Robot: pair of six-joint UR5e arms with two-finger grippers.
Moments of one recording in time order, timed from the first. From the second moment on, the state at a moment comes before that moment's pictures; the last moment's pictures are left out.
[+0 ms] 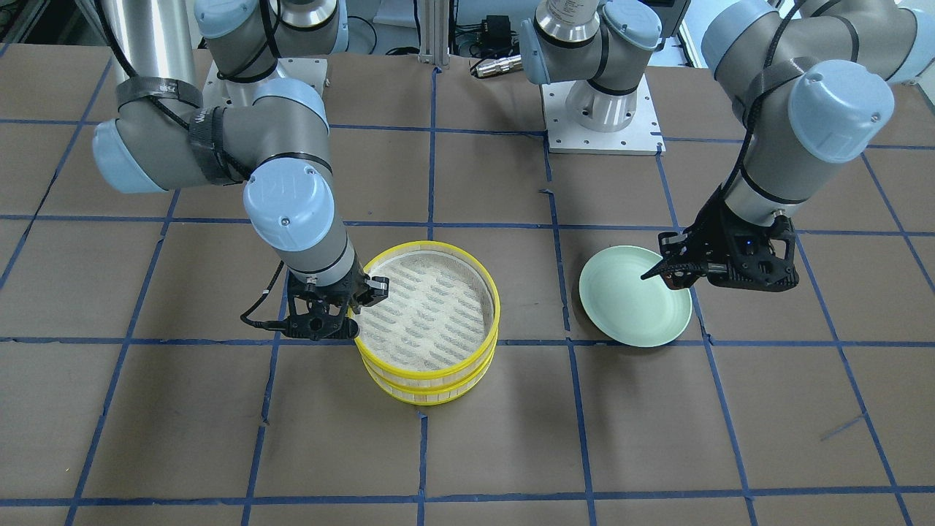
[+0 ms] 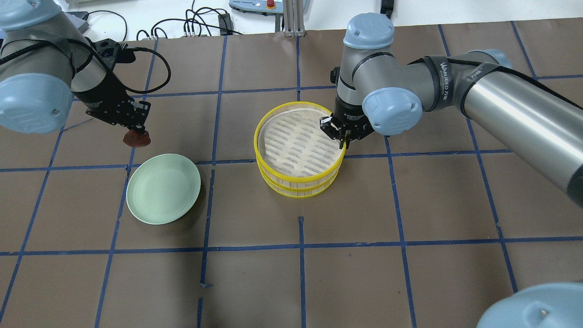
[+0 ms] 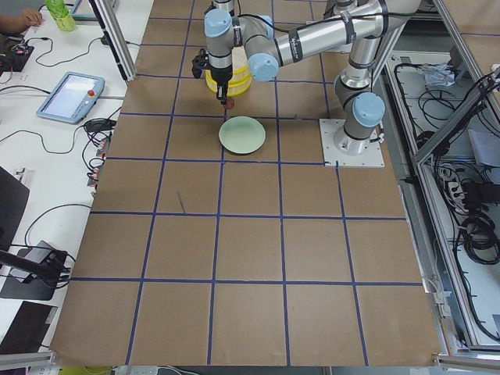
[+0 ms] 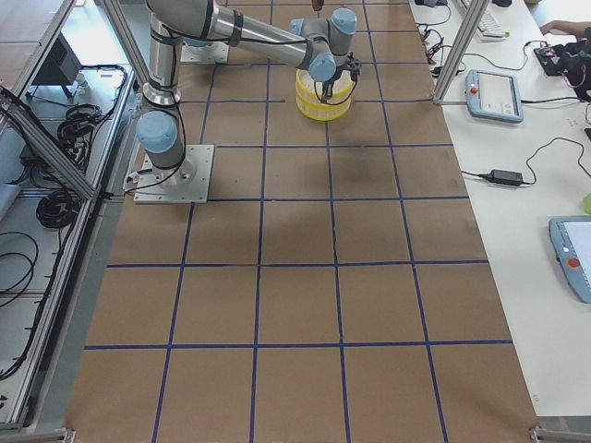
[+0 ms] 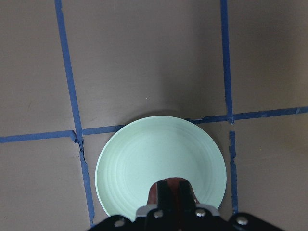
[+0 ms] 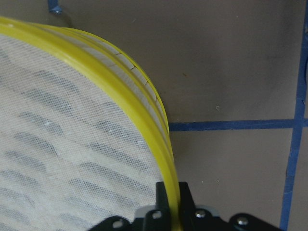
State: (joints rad) left arm -1.37 -1.69 -1.75 -1.28 1.57 0.29; right arm 1.77 -1.20 1.67 -1.95 -1.50 0.22
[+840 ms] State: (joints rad) left arm -1.39 -1.69 -1.75 -1.27 1.54 0.25; right arm 1.75 -1.23 1.60 -1.87 -1.50 0.21
